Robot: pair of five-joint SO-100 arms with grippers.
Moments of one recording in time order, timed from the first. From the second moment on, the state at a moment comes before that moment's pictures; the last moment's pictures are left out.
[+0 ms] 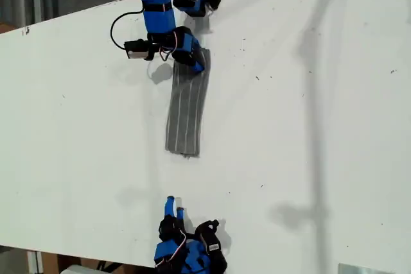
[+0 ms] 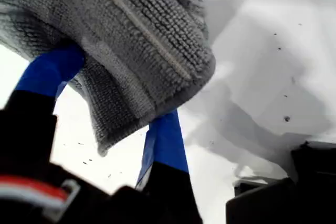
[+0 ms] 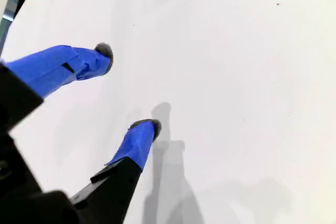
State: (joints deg) arm 0 -36.0 198.6 176.8 76.7 -78.0; arm 1 11.9 112.7 146.2 61.1 78.4
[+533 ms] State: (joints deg) arm 0 -36.0 198.6 176.8 76.7 -77.4; arm 1 11.5 109.4 142.6 60.0 82.5
